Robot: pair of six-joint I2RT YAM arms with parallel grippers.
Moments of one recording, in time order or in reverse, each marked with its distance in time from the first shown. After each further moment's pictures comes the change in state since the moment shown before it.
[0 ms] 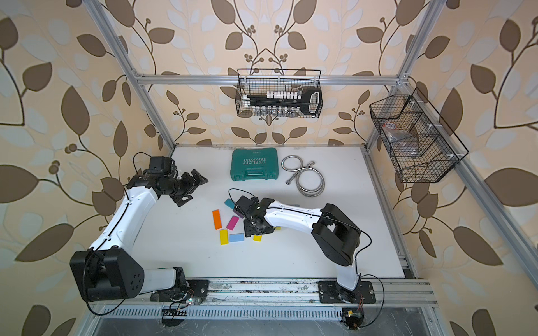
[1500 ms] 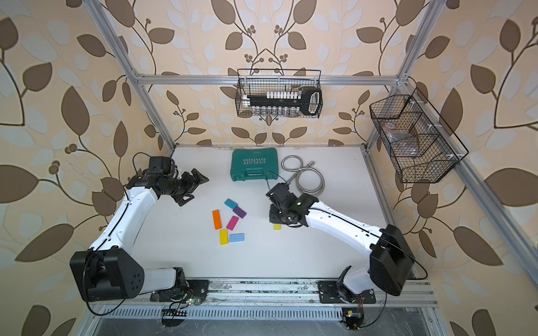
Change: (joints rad) left arm 0.000 0.000 0.000 0.018 0.050 -0.022; right arm -0.237 -0.509 -0.314 0.050 0.006 0.055
